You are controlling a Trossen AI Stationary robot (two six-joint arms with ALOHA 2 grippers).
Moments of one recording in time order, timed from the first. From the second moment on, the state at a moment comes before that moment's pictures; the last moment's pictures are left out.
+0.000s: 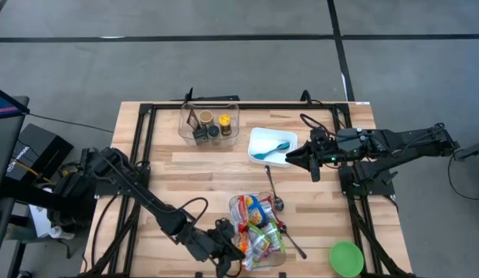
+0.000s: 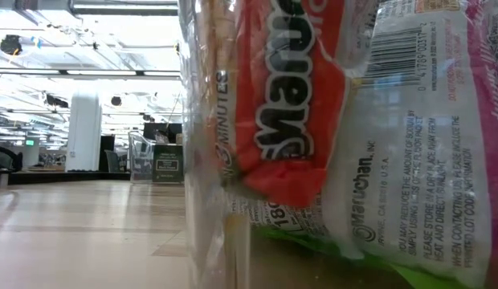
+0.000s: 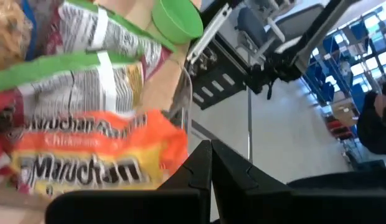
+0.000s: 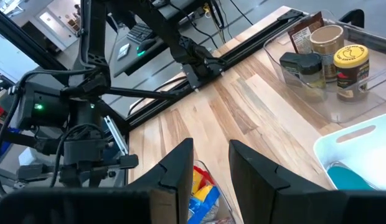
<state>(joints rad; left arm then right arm) -0.67 1.82 1.24 0.13 -0.34 -1.04 0.18 0.90 0.96 -0.40 0.21 0.63</state>
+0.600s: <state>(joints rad) -0.66 1.84 1.24 0.20 -0.34 -1.05 0.18 0.90 0.96 -0.41 0.21 0.63</state>
